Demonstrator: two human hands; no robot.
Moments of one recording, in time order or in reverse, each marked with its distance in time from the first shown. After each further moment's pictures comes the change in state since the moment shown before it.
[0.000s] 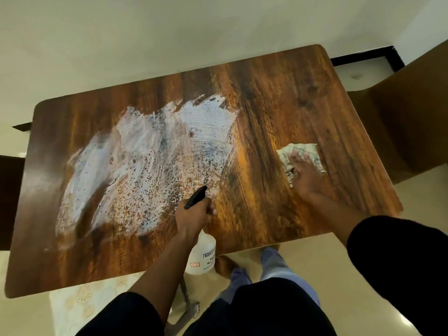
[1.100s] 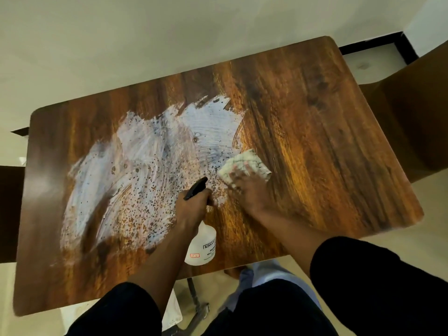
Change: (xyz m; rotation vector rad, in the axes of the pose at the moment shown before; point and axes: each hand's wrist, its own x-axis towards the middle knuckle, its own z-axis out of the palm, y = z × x) left_hand 0.056 0.028 -0.008 0.071 -0.022 0.048; right_hand -0.019 -0.154 0.083 0.080 -0.133 -0.241
